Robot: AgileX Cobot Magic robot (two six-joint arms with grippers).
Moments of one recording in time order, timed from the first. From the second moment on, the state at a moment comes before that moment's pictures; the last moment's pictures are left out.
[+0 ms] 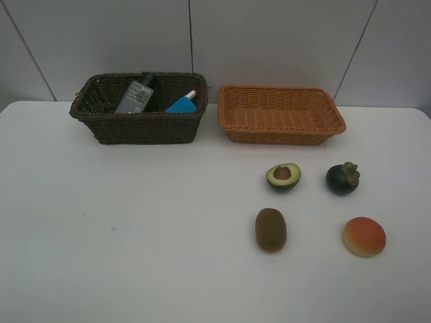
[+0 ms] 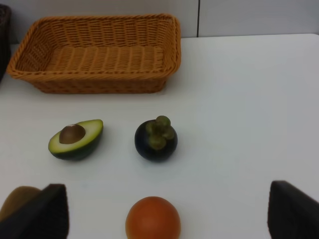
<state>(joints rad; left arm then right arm) 0.01 1.15 -1.03 -0.05 1.20 -0.11 0.01 0.00 -0.52 0.00 1.05 0.02</state>
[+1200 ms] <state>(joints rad) 0.01 0.00 -0.54 -0.14 1.13 0.14 0.01 0.00 -0.52 0.00 1.05 0.02</state>
